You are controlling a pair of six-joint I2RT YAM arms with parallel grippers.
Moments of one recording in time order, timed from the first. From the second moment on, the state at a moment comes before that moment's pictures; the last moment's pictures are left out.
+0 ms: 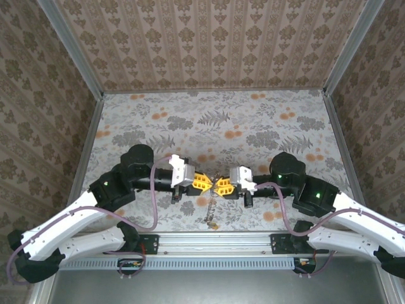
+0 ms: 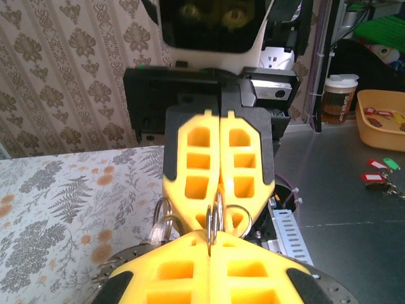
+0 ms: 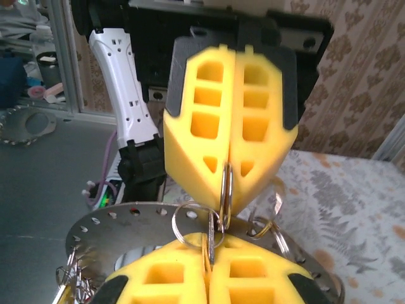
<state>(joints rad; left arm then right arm) -1.02 0.84 0.98 -0.34 0.66 0.20 0.98 0.80 0.90 -0.29 -0.45 -0.30</state>
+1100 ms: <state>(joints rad) -0.97 0.83 0.90 -0.11 0.70 0.06 0.98 0.68 0.86 -0.24 -0.31 -0.28</state>
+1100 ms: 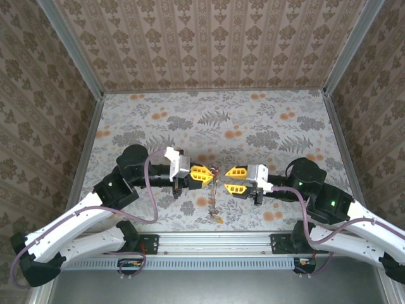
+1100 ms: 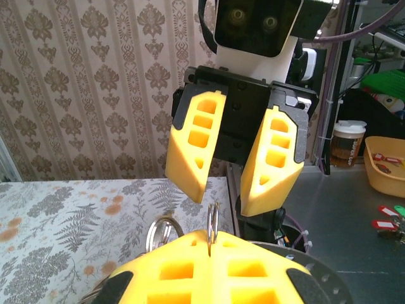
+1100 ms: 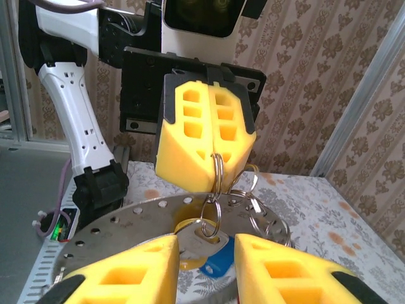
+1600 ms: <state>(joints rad) -0.96 0.83 0.90 -0.15 0.70 0.08 0.98 0.77 0.86 -0.17 -0.36 -0.25</state>
